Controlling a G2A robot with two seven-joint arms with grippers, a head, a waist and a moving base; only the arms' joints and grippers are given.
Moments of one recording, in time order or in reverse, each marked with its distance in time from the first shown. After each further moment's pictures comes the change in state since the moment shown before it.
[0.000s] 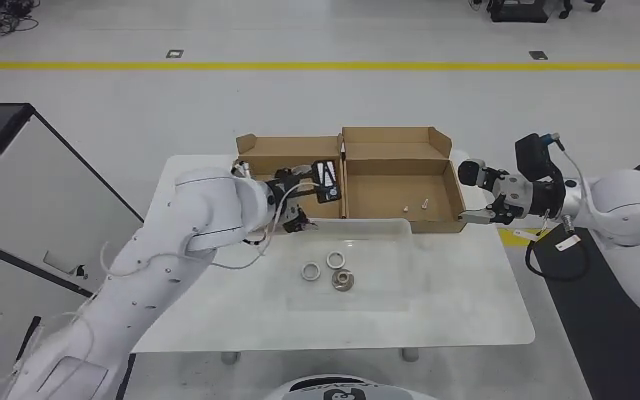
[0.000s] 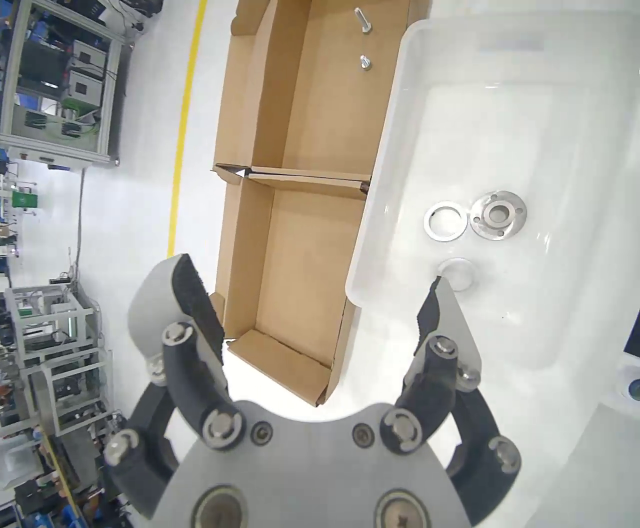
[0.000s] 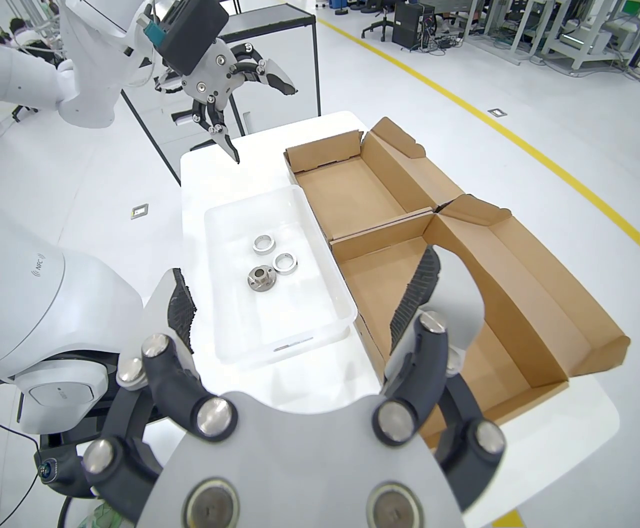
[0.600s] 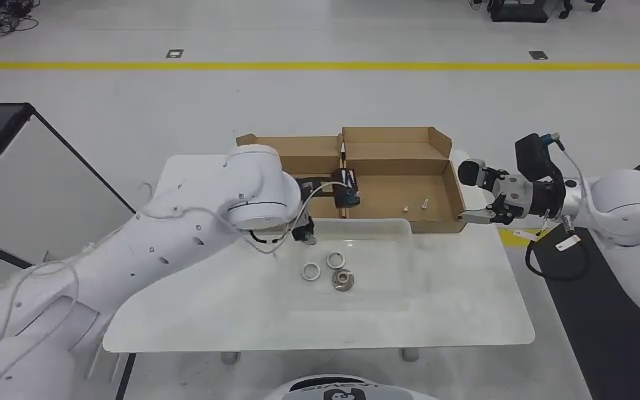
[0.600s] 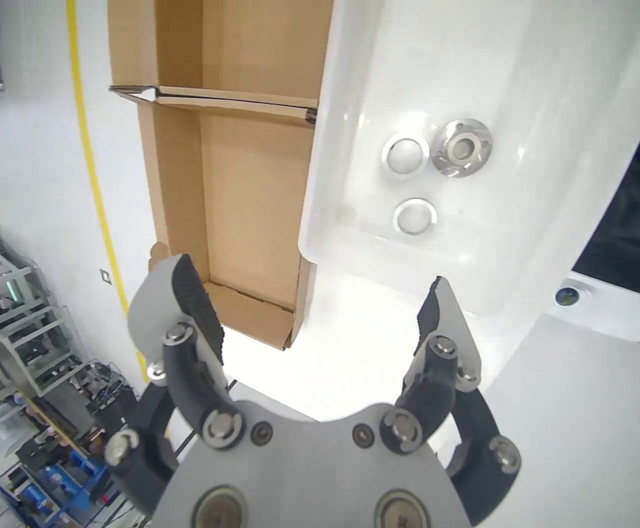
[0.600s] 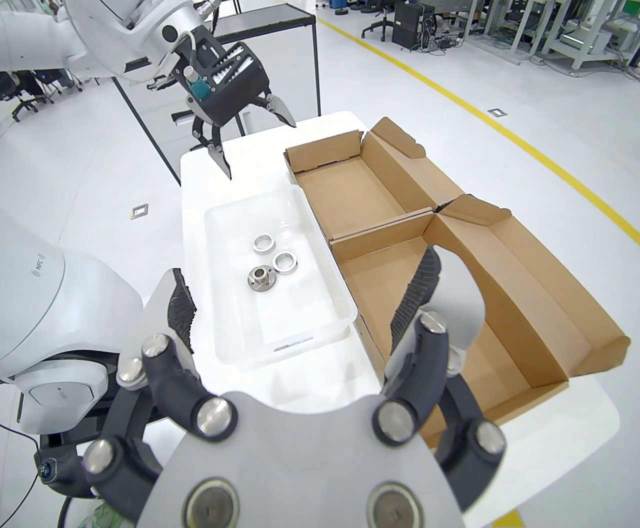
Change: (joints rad) left arm -0.426 0.003 0.456 0.153 -0.384 0.264 -0.264; right arm 0.000 0.000 0.000 0.000 0.000 0.000 0.000
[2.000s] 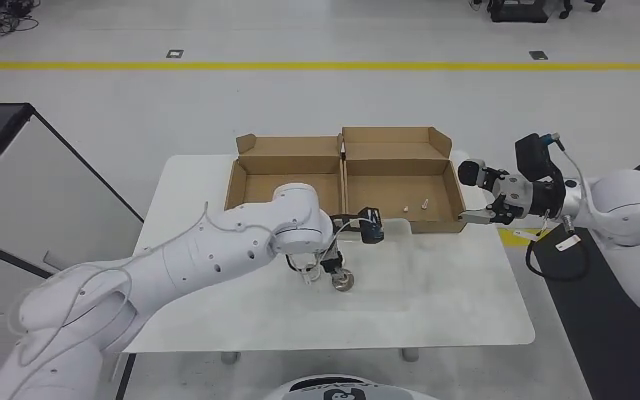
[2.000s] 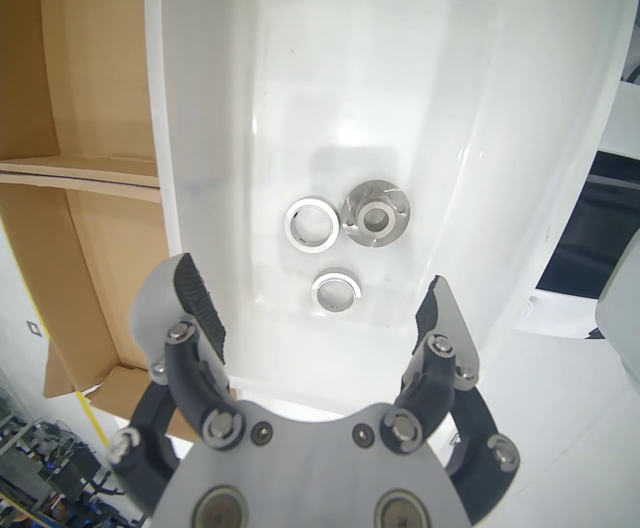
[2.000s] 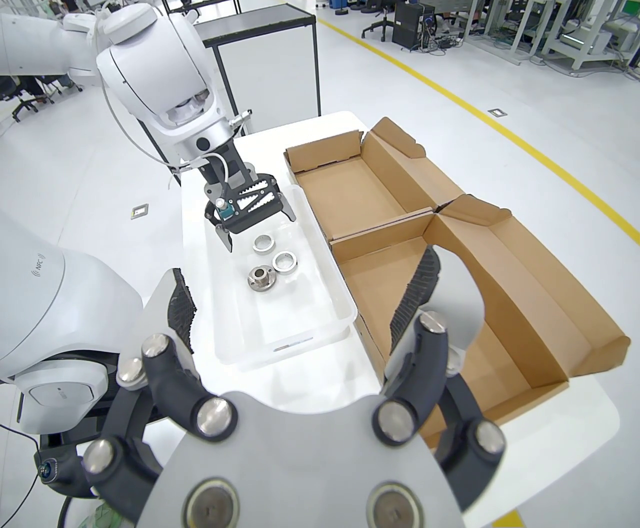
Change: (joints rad) left arm 0.069 -0.126 0.196 0.193 0.036 0.027 0.227; right arm 0.000 0.000 0.000 0.000 0.000 0.000 0.000
